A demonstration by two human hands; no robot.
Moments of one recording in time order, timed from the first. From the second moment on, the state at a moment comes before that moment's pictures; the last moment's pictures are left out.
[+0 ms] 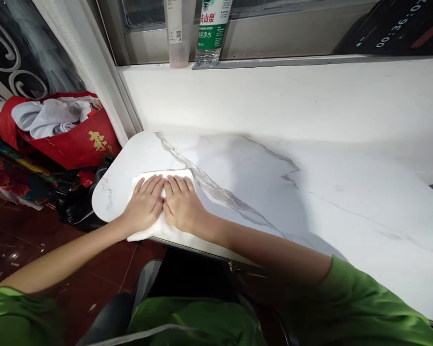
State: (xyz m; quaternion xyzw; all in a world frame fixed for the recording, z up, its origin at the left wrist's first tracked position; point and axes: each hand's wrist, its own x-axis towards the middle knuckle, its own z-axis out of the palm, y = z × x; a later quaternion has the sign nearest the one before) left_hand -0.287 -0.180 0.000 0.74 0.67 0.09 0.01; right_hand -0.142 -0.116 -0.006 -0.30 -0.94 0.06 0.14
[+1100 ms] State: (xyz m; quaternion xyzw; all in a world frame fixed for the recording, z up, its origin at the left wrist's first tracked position) left_hand -0.199 -0.109 -0.004 0.78 0.61 0.10 0.00; right_hand -0.052 -0.065 -0.035 -0.38 -0.90 -0.01 0.22
